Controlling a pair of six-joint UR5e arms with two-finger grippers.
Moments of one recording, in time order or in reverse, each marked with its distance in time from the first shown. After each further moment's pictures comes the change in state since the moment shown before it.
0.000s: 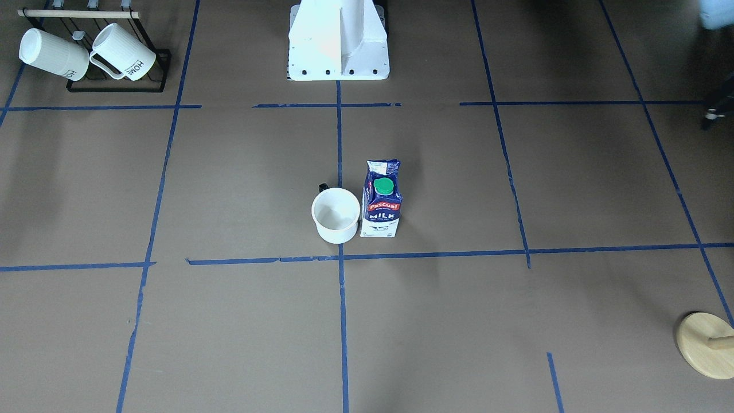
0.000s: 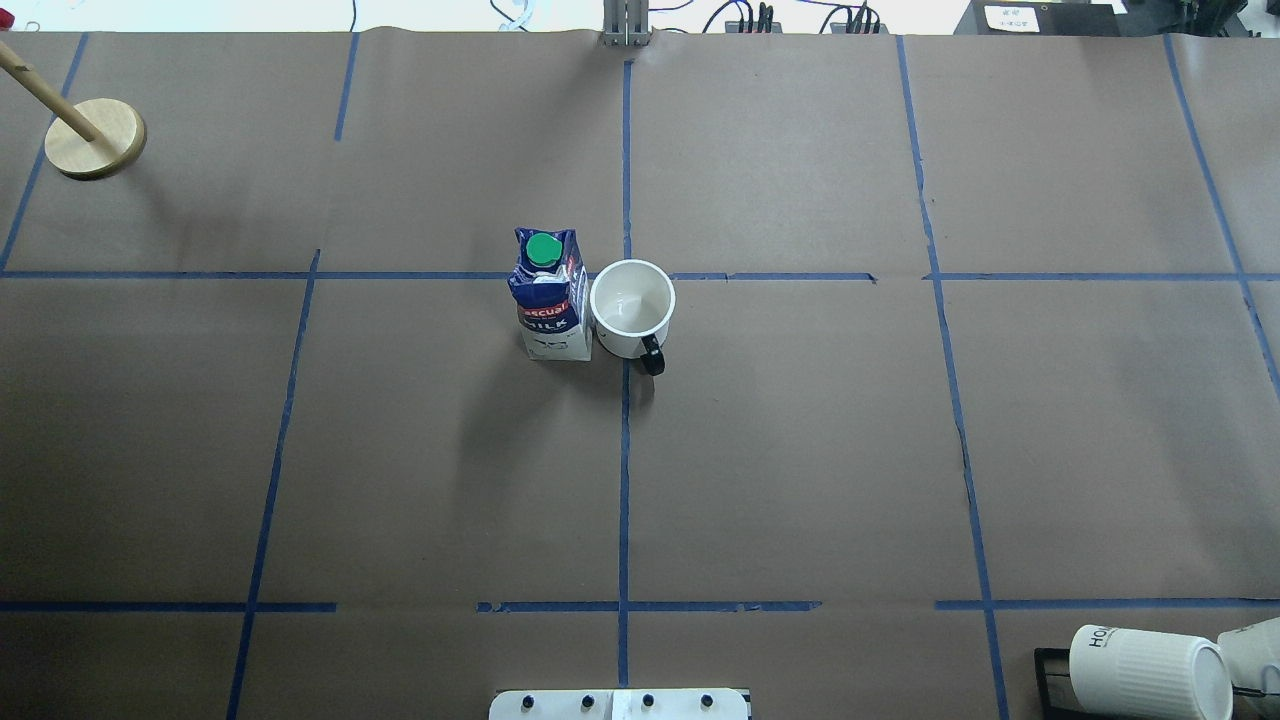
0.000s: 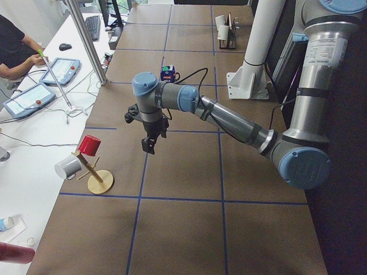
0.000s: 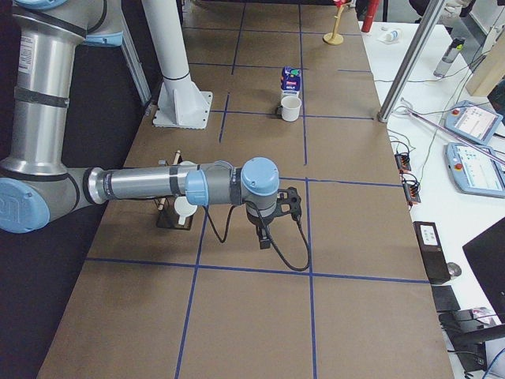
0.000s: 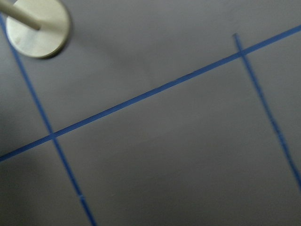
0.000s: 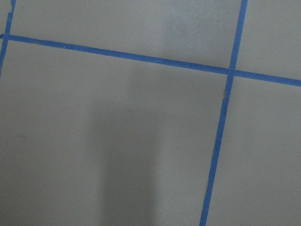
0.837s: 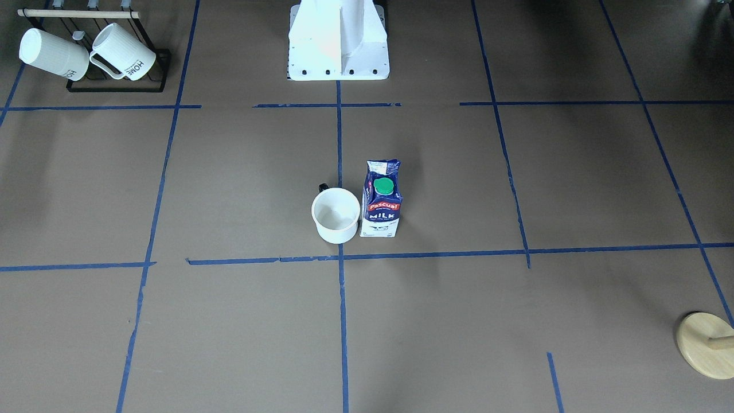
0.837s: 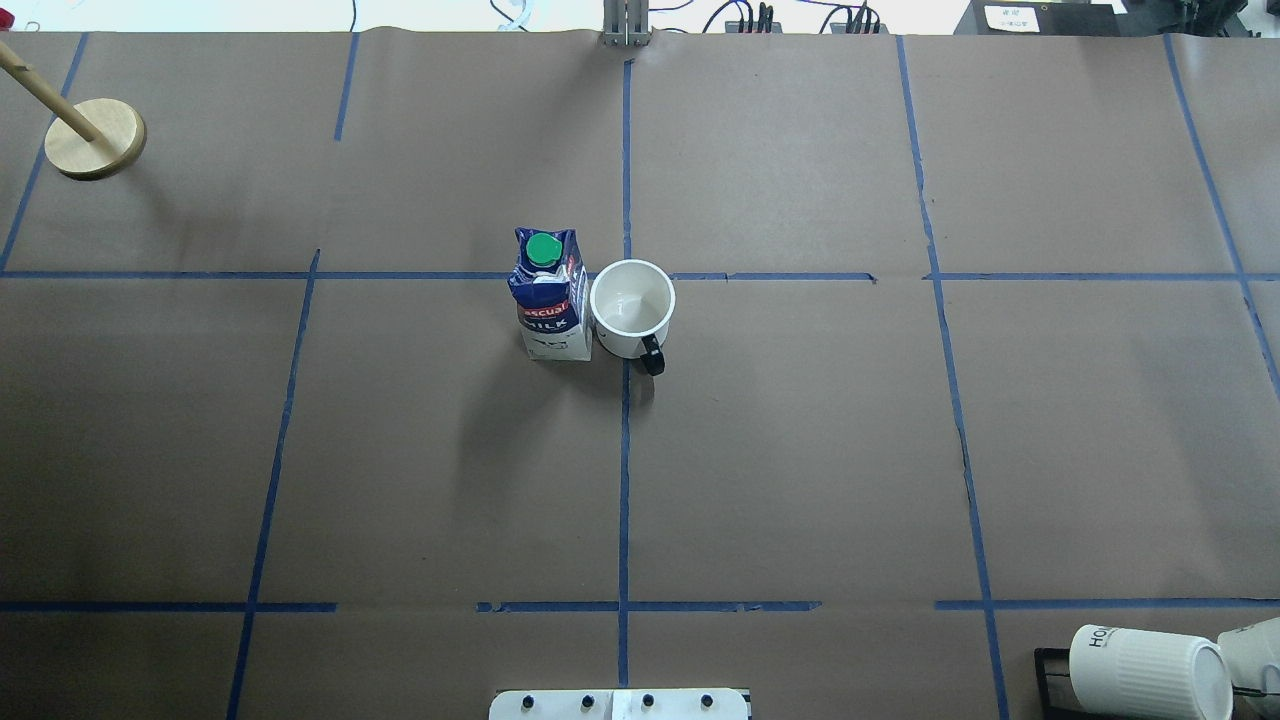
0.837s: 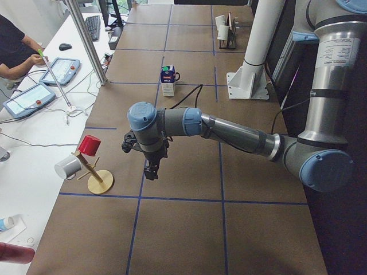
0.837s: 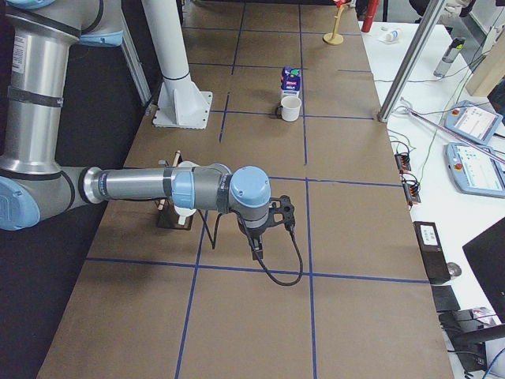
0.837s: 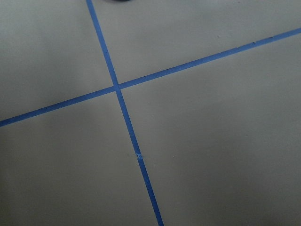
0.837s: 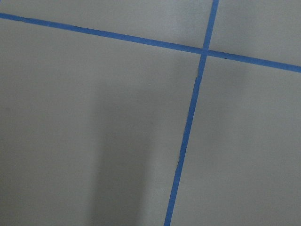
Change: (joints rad) left arm -0.107 0.051 0.074 0.000 -0.066 0.043; right arm 0.064 -0.015 0.010 -0.076 -0.006 -0.105
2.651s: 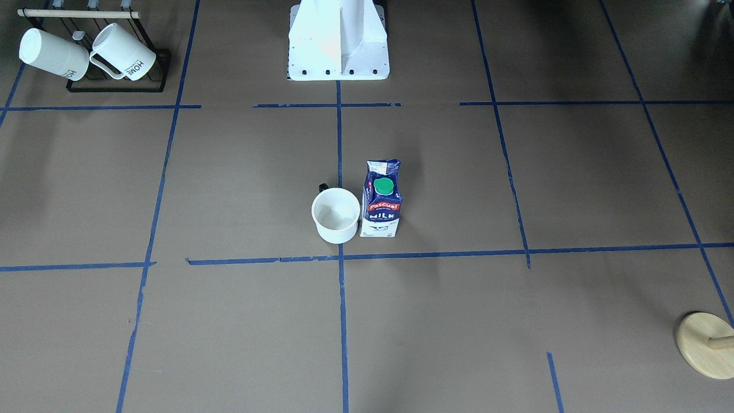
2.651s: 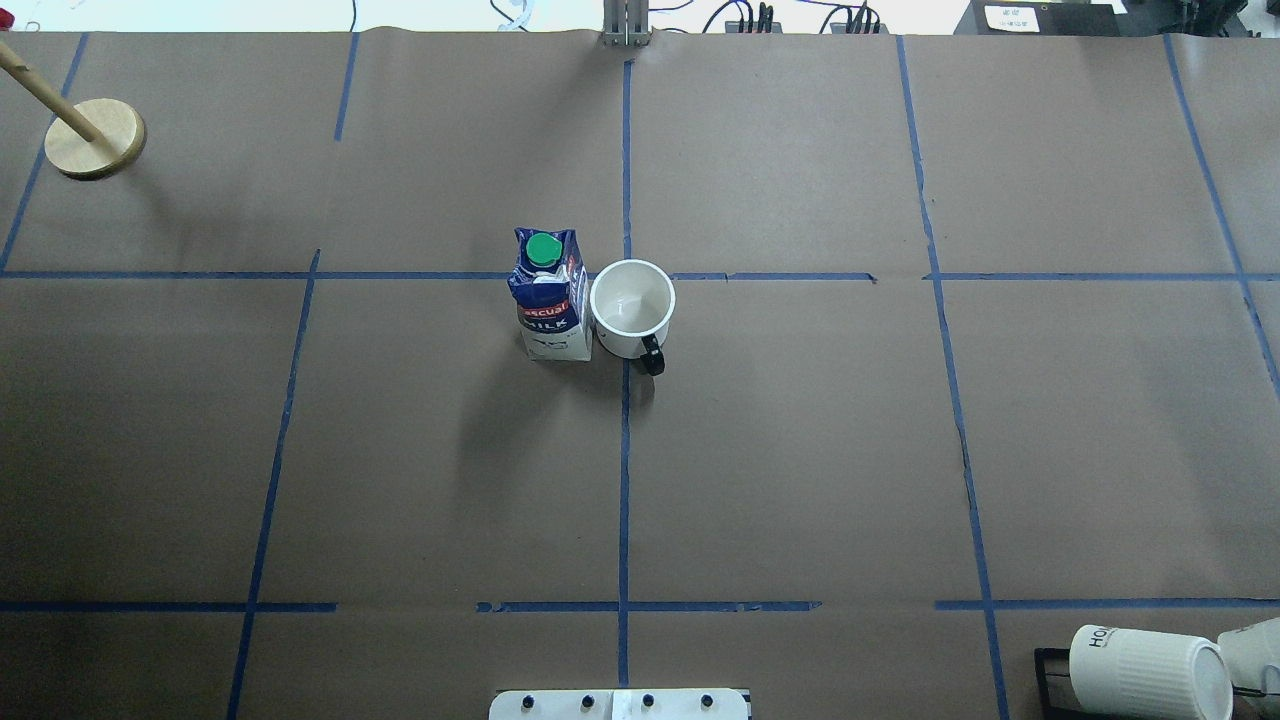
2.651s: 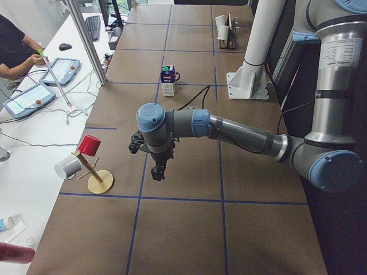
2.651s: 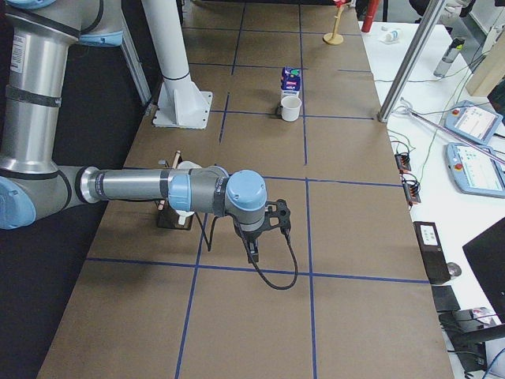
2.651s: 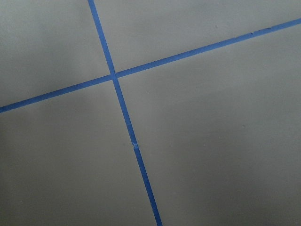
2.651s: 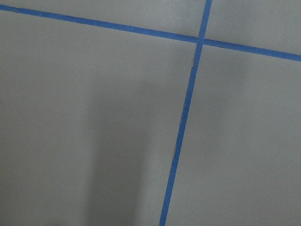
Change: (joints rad) left arm 0.002 0.057 -0.050 -0.004 -0.006 -0.006; right arm -0.003 -0.017 -0.002 0.007 -0.009 0.000
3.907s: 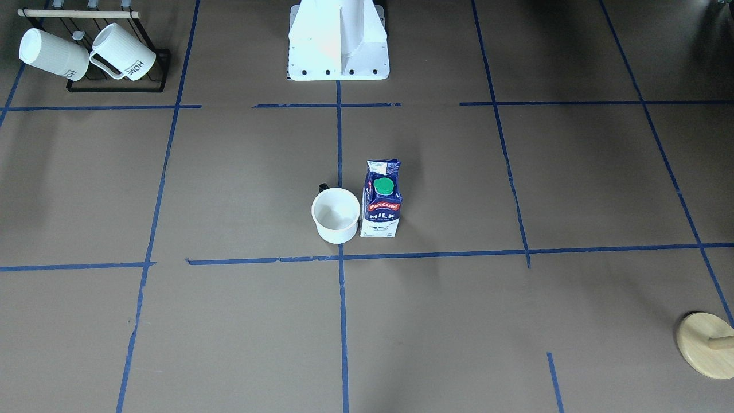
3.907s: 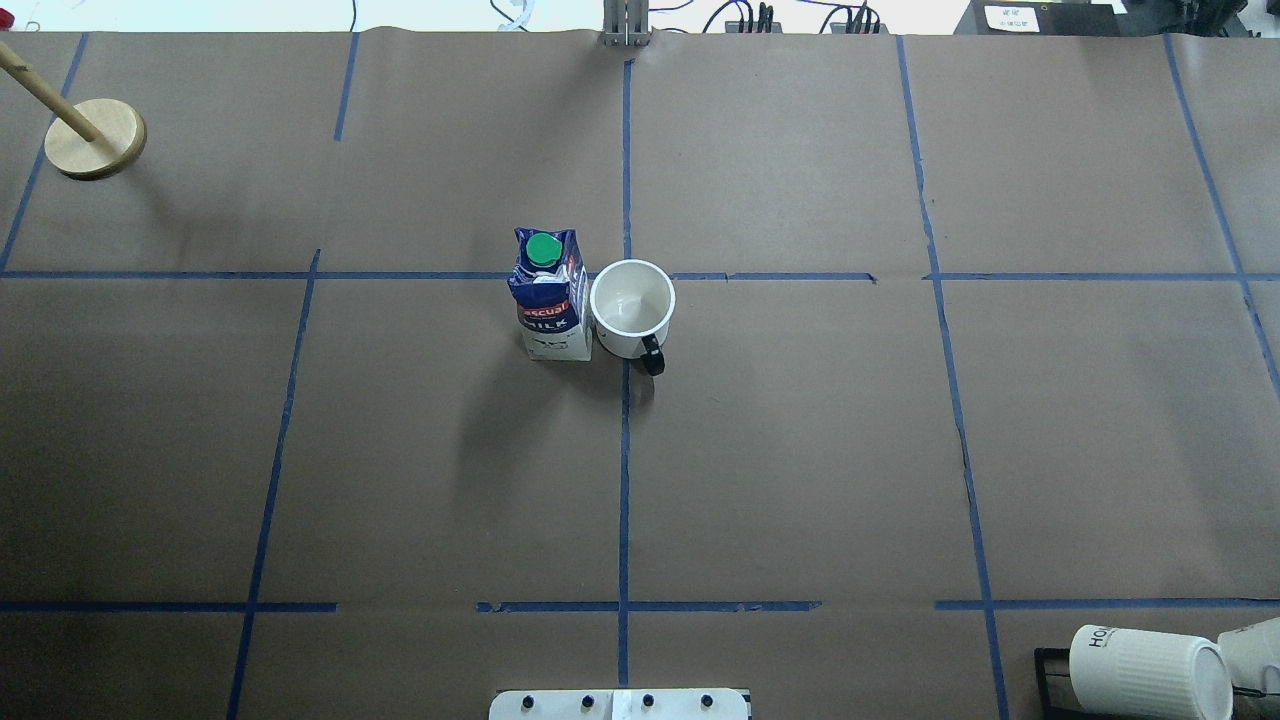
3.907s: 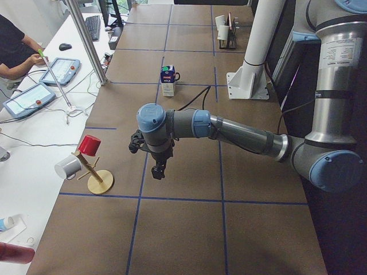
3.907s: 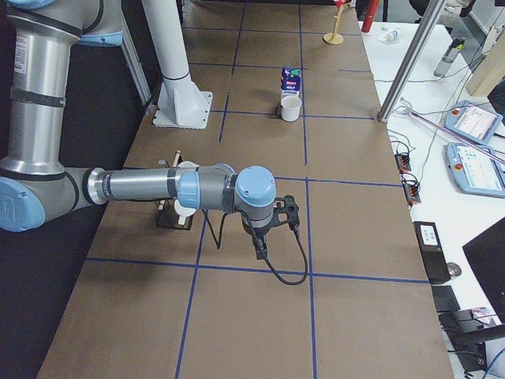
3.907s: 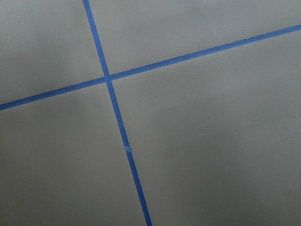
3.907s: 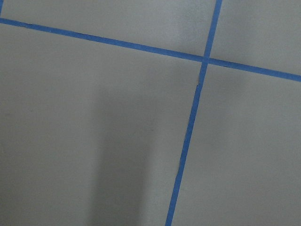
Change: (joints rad) left arm 0.003 0.001 0.001 -0.018 -0.022 -0.029; right arm -0.002 0.042 -0.018 -0.011 0.007 0.005
